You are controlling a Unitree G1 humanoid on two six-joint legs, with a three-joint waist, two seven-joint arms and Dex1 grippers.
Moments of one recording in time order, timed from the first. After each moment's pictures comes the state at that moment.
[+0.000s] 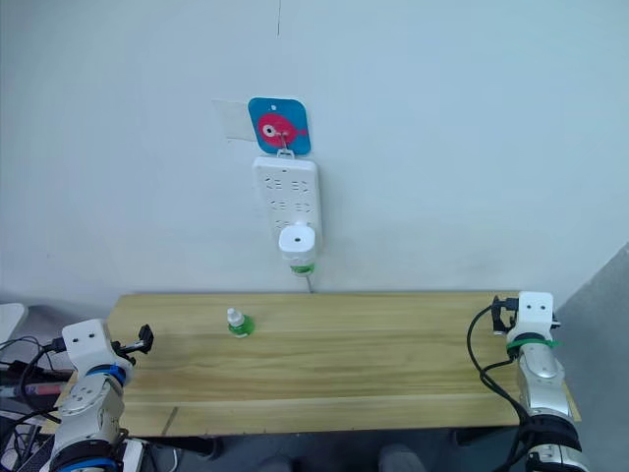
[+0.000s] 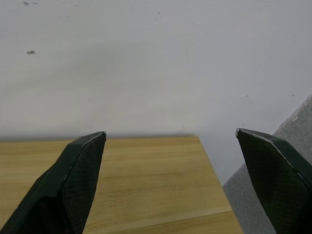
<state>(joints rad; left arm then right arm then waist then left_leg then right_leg) -0.16 0.49 0.46 0.72 -0.25 -0.07 -0.15 -0.22 -0.39 -0.25 0.64 0.09 -0.19 0.08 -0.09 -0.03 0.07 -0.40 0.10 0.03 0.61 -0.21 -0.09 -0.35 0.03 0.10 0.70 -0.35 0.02</state>
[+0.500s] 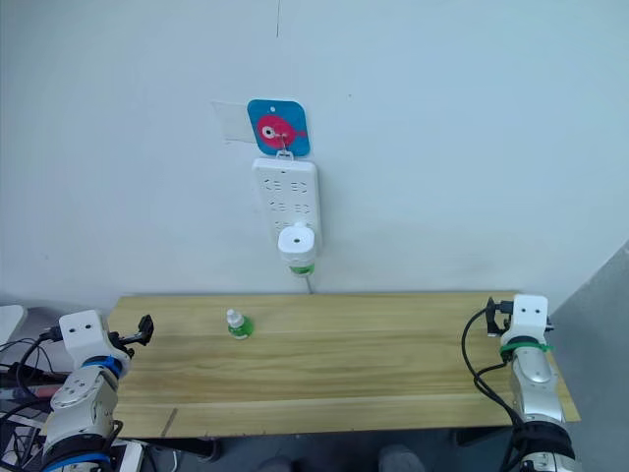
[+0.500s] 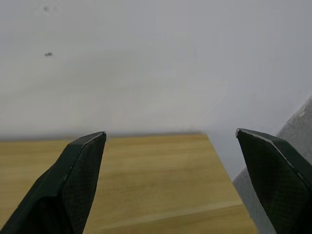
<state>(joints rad) -0.17 0.52 0.46 0.69 -0.27 -0.06 -0.23 -0.17 -0.35 -0.25 0.57 0.09 -0.18 0.07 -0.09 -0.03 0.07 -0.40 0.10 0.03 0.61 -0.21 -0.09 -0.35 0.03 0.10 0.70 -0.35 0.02</state>
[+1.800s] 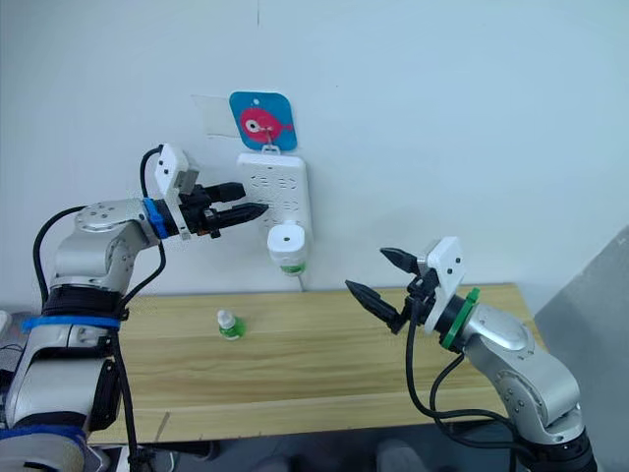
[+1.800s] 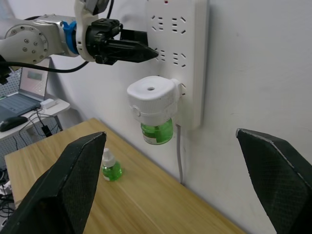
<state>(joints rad) -0.85 0.68 0.01 0.58 -0.34 0.21 -1.12 -0.14 -0.46 0.03 -0.62 0.64 0.62 0.47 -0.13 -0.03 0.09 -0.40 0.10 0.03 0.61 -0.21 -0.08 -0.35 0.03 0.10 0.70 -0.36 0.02</state>
